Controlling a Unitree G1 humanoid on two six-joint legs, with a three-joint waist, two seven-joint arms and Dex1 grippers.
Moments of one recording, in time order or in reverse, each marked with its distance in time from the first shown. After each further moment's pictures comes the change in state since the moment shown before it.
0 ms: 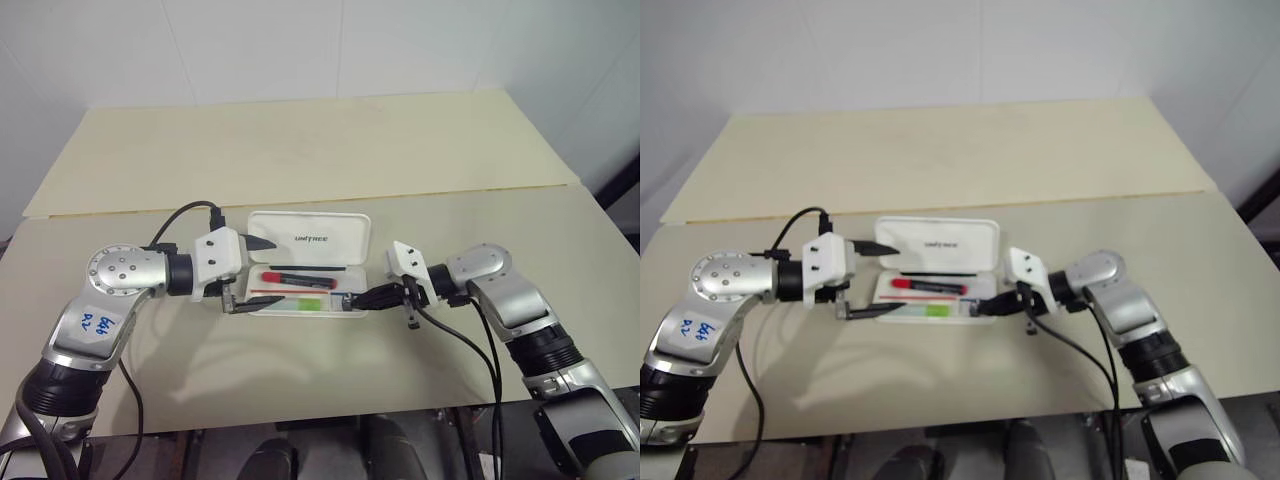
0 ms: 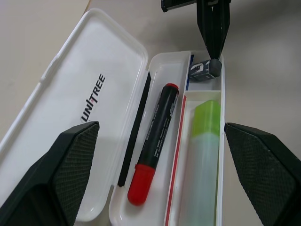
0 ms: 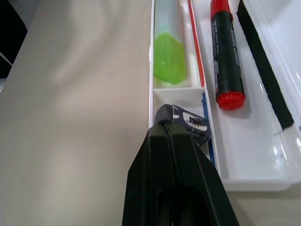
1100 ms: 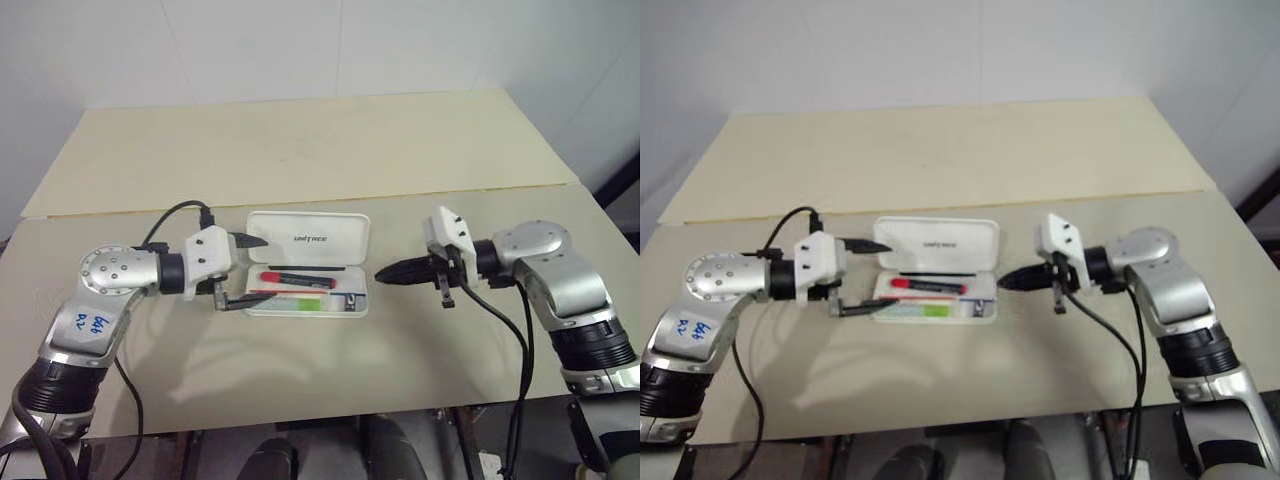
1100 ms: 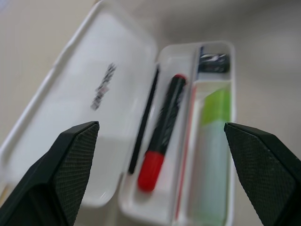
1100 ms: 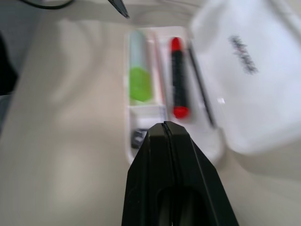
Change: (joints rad) left arm 0.006 0.003 0.047 0.117 -0.001 -0.106 -0.015; right arm -0.008 -0.147 -0.168 -0.099 0.131 0.089 -0.023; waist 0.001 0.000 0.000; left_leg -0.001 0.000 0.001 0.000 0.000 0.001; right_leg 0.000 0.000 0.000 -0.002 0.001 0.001
